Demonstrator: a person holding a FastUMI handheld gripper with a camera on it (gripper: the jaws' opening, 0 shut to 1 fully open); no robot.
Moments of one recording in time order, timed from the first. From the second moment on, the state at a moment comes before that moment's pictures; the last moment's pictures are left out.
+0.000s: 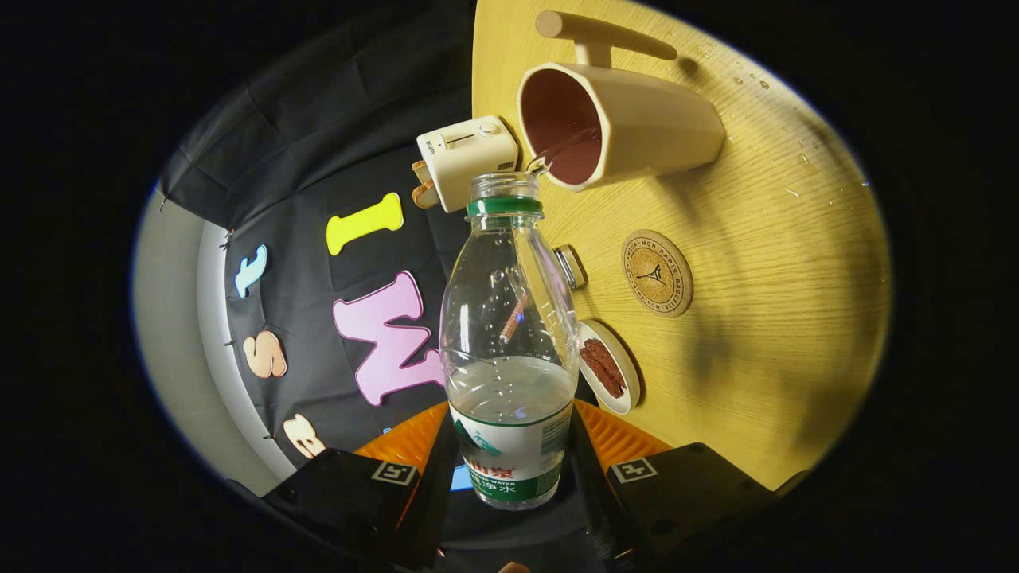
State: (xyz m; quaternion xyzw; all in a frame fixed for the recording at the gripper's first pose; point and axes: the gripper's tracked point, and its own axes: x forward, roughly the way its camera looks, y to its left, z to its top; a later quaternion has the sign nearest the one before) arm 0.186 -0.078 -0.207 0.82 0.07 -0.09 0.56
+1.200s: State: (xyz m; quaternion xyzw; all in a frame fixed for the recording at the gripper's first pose) arm 0.205 -0.106 -0.182 0.88 0.01 -0.10 0.46
